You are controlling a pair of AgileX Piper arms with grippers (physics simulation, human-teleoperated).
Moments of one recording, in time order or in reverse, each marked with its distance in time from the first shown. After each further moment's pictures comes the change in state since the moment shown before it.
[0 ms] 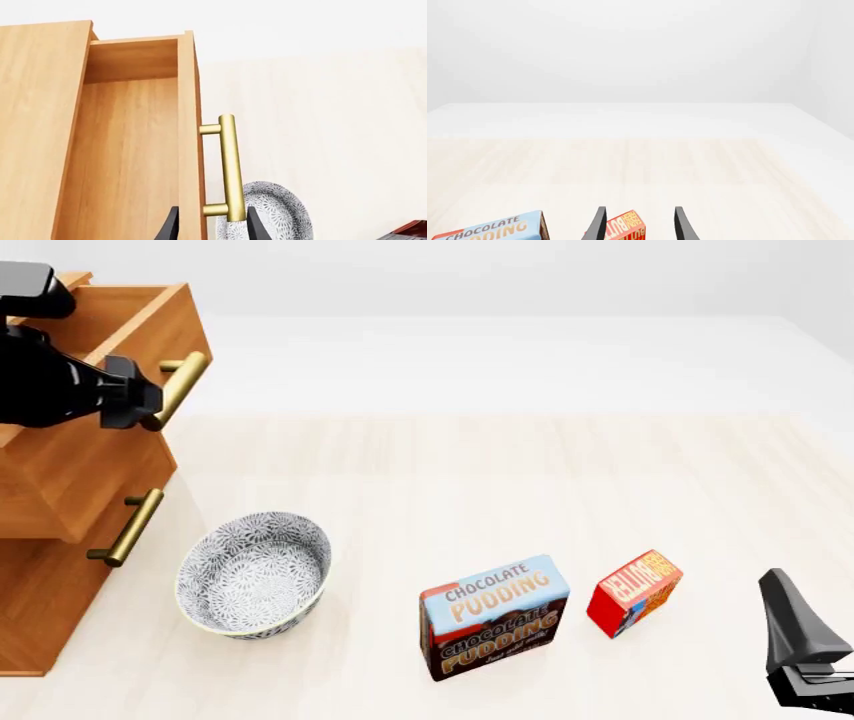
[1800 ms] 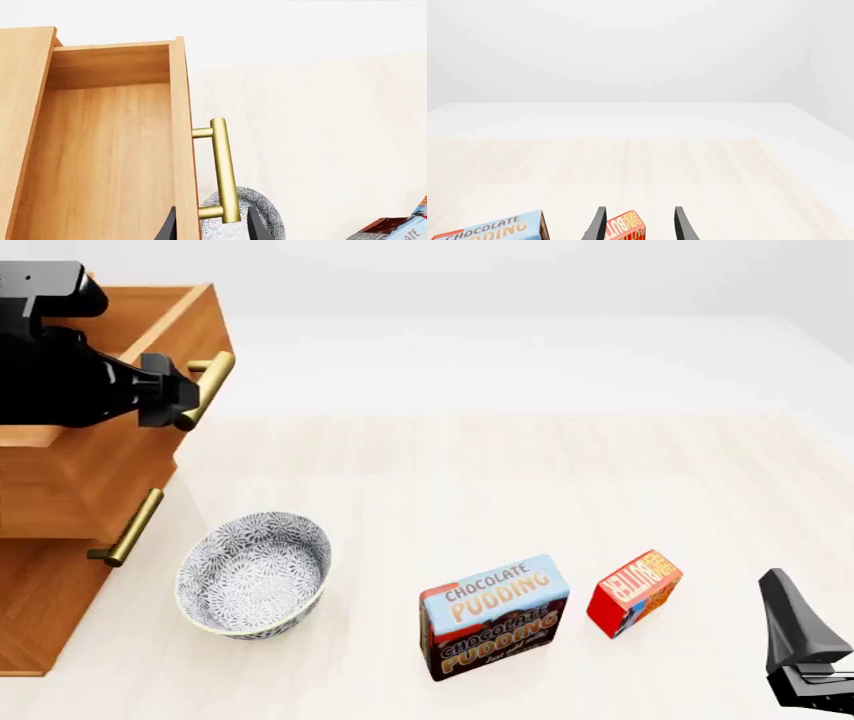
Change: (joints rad) left arm -0.108 -0.002 0.019 -0.052 -0.103; right arm 0.000 0.000 0.000 0.000 0.000
